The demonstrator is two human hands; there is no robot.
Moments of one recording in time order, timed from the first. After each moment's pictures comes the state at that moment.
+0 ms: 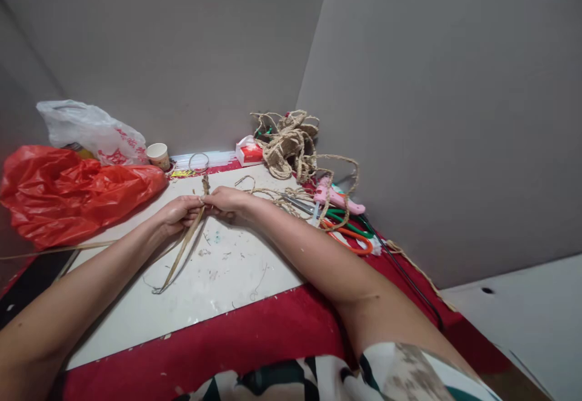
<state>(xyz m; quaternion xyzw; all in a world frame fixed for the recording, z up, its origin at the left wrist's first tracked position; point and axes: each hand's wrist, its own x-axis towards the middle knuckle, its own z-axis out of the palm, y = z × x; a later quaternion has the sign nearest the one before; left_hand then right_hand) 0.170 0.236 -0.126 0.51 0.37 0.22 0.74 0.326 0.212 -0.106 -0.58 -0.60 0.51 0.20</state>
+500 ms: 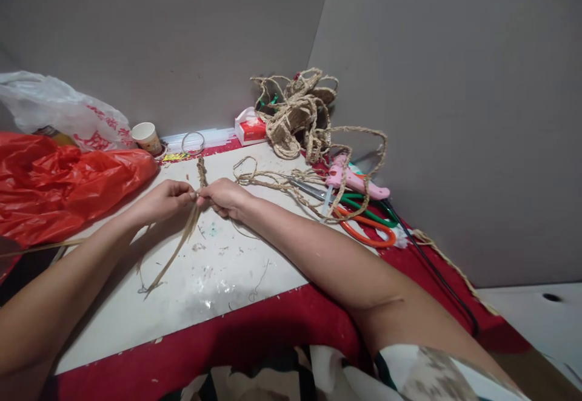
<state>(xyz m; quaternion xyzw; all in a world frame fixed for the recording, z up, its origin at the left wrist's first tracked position) 0.166 0.235 -0.104 0.80 0.42 0.14 0.40 0.323 0.202 -0.125 -0.53 -0.39 0.66 0.35</state>
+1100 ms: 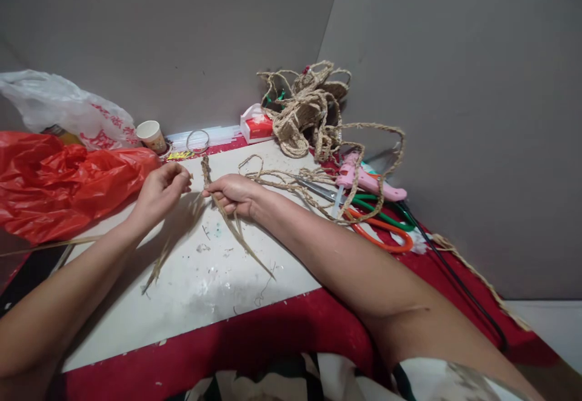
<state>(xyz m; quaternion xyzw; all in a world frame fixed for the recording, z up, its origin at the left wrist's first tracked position) 0.180 0.216 -0.100 0.71 0.47 0.36 0.38 0.336 0.204 -0.114 -0.46 -0.33 0.76 0.32</state>
